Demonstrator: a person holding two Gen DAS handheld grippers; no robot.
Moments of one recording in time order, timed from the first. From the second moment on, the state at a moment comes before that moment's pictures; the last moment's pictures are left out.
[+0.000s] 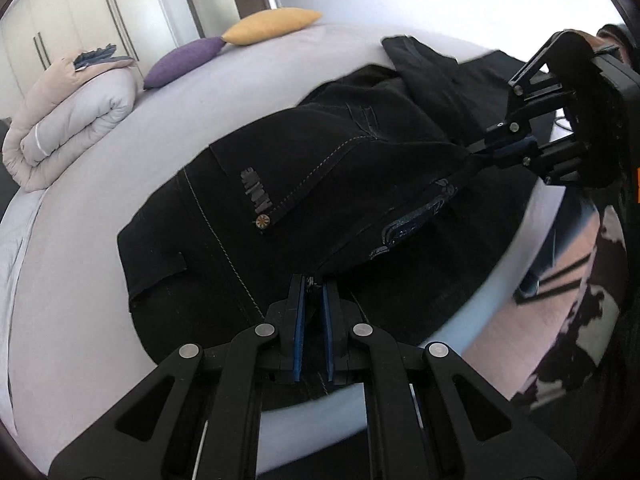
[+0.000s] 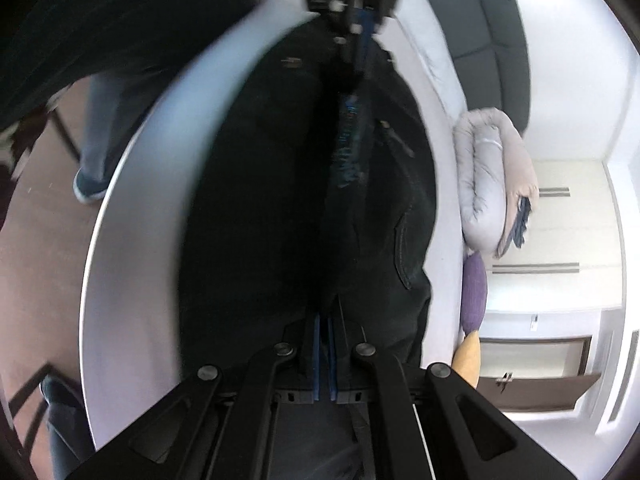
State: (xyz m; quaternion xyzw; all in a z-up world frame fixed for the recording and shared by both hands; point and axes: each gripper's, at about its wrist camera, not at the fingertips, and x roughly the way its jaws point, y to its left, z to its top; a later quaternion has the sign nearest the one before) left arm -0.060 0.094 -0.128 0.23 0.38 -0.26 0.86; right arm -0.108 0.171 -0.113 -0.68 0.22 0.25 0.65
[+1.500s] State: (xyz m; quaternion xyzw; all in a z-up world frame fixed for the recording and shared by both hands) left arm -0.052 0.091 -0.087 0.16 0.39 -0.24 0.88; right arm -0.154 0.159 -0.127 -0.67 0.25 0.25 0.66
